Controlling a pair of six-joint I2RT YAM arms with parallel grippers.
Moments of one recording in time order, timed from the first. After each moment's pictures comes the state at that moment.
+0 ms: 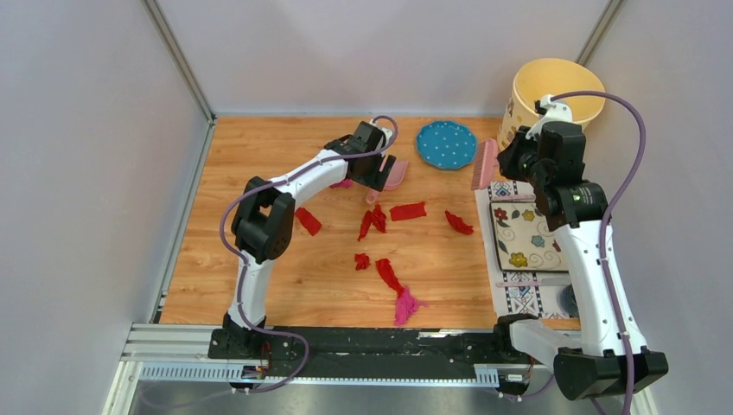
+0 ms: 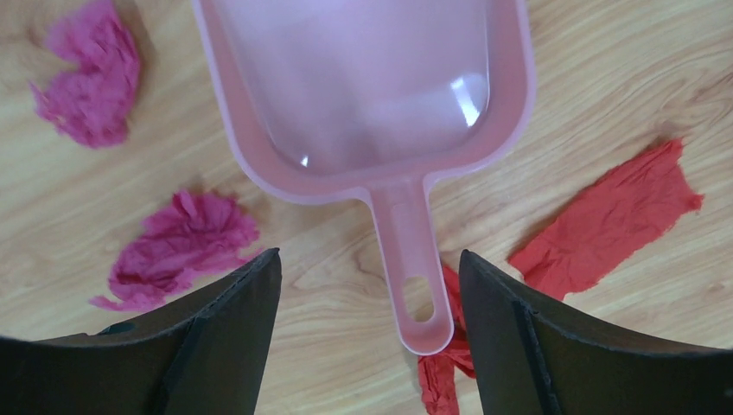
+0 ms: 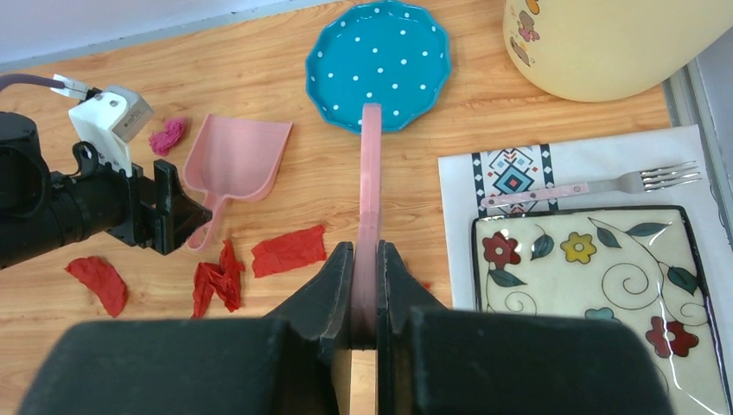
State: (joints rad) left arm -0.61 2.12 1.77 -0.56 -0.06 -0.09; right arm 0.11 1.10 1.35 -0.68 0.03 0.28
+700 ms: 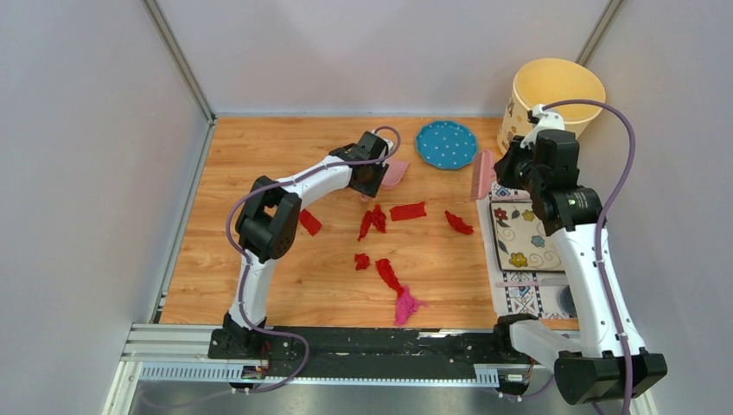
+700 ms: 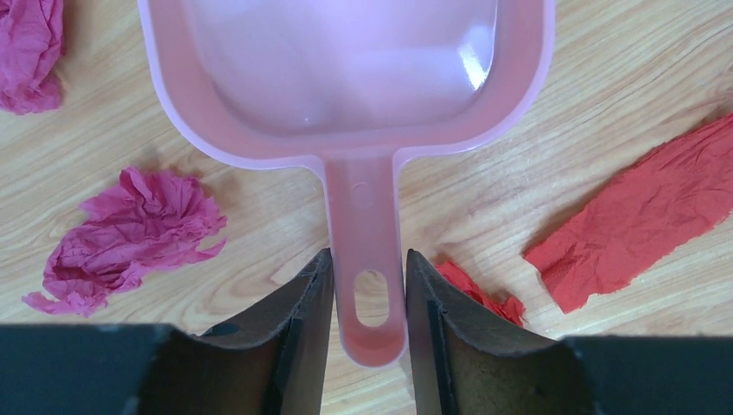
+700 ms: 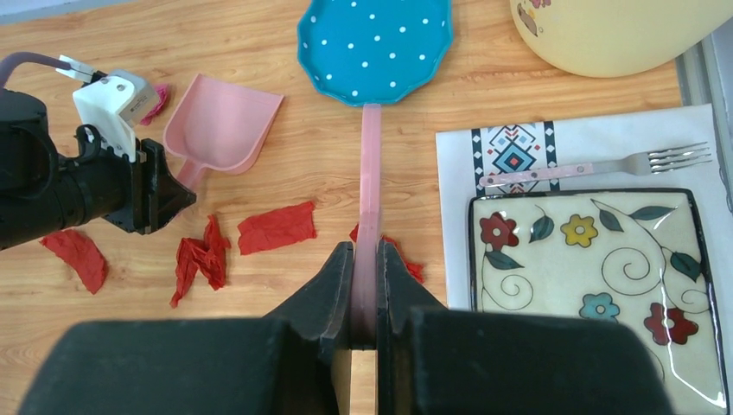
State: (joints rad) left arm -0.63 2.15 1.70 -0.54 -0.08 -0.13; right arm 0.11 1.08 1.28 -0.68 0.01 0.25
